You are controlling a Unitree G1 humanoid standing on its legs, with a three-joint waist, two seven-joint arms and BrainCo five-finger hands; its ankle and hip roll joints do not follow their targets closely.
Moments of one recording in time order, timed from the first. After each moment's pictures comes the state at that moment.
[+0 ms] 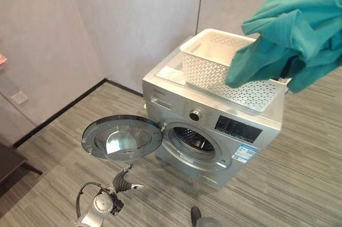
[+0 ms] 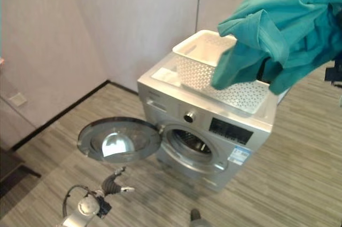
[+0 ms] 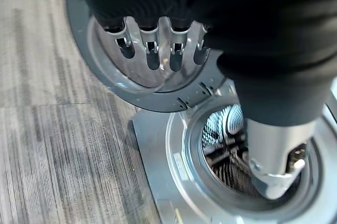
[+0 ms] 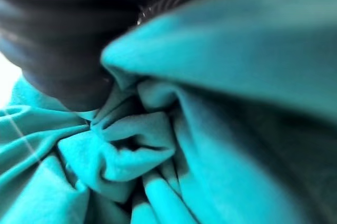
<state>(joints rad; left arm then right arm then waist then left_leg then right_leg) 0.04 0.43 -0.32 0.60 0.13 -0.09 0.00 -0.27 -1.03 -0.39 -0.29 -0.15 -0.07 -0.31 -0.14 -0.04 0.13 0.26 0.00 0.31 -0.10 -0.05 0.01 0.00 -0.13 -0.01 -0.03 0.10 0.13</state>
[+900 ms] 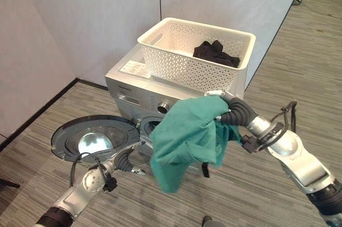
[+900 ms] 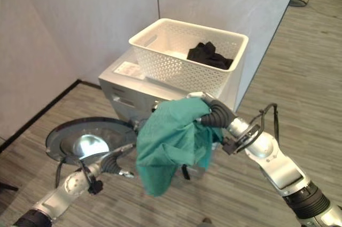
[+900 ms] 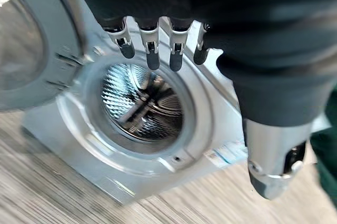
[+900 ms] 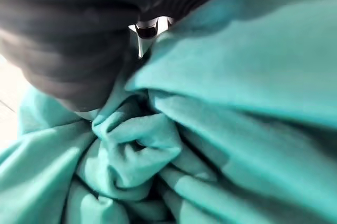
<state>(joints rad) -0.06 0.69 -0.45 0.25 0.09 -0.21 -0.16 -0.24 -0.84 0.32 -0.34 0.30 -0.08 0.15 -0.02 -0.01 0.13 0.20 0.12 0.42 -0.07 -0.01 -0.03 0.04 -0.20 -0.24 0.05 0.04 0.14</state>
